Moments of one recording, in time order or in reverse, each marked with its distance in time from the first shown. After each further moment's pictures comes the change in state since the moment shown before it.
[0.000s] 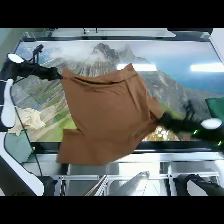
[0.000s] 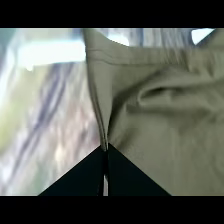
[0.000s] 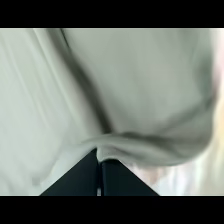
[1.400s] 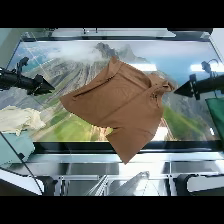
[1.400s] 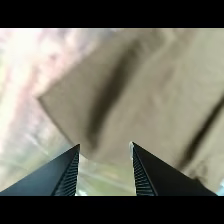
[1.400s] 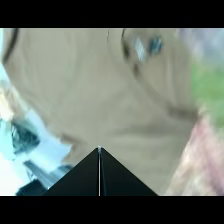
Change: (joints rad) left arm 0.110 0.225 -0.312 -0.037 -0.138 -0.098; right arm -0.211 -0.494 0.793 -0.121 0.758 0.017
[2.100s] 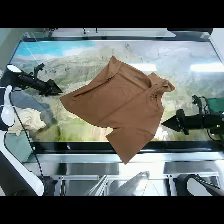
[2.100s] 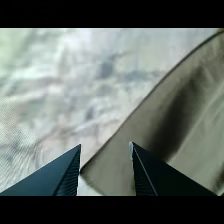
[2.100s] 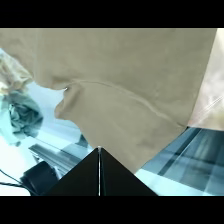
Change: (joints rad) left arm -0.065 -0.352 0.323 0.032 -0.101 0.048; right arm 0.030 0.492 -0.712 0.057 -0.161 -0.015
